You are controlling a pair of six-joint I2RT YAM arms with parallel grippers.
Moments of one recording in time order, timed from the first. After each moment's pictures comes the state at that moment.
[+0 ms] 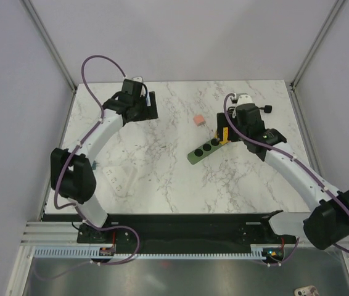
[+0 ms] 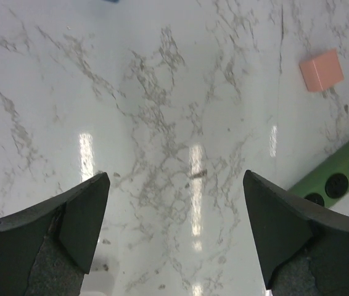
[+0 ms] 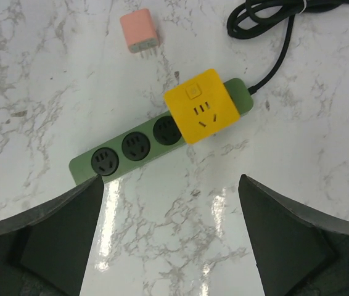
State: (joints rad) left arm -0.35 1.65 1.44 -0.59 -0.08 -0.38; right arm 0.43 1.31 1.13 -0.47 0.20 0.22
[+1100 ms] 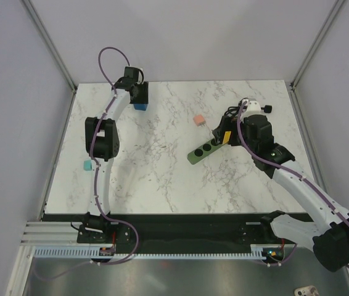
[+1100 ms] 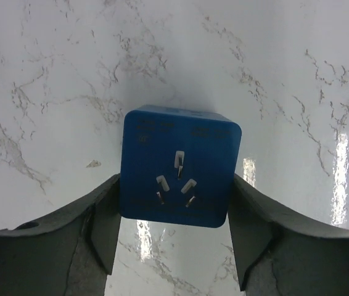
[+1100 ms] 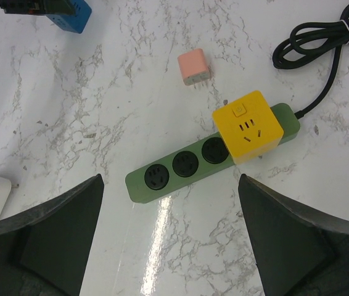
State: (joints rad) left arm -0.17 2.48 2.25 -0.60 -0.07 -0.10; right arm 0.43 1.08 0.89 -0.22 0.06 0.35
